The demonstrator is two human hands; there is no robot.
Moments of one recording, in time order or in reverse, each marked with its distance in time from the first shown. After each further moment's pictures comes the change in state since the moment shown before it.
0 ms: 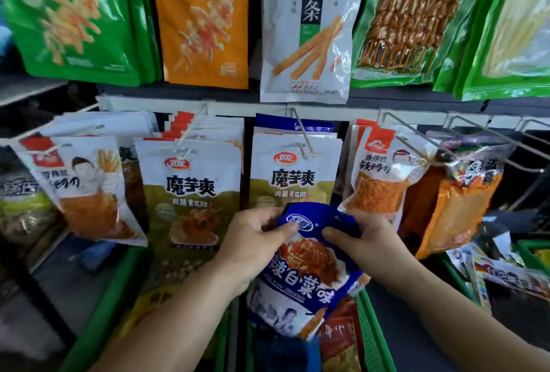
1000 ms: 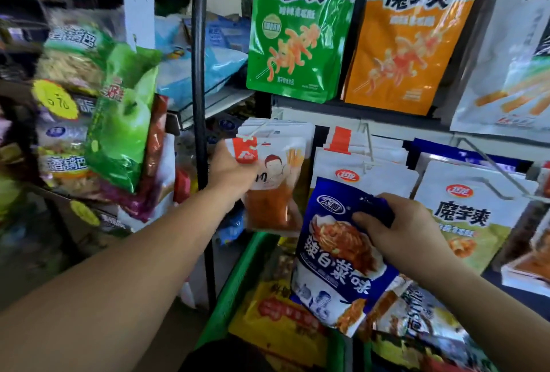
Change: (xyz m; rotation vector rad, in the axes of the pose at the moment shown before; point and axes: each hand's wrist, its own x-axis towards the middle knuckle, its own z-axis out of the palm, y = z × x) left_hand 0.017 0.007 -0.302 0.219 0.794 0.007; right_hand 0.014 -0.140 0.160 -0.216 -0.077 -0.369
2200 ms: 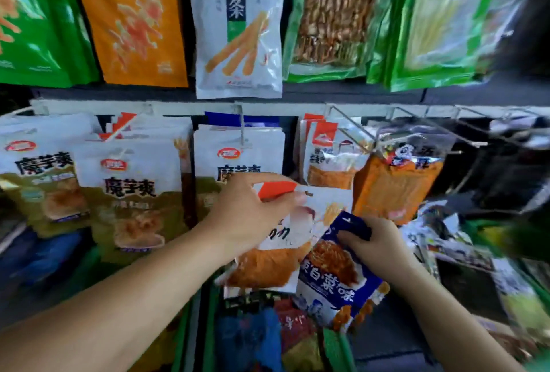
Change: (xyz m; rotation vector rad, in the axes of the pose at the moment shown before) left_hand -0.276 0.134 0.207 -0.160 -0.839 0.357; right_hand -0.132 0.229 -0.178 -0.033 0.212 0.467
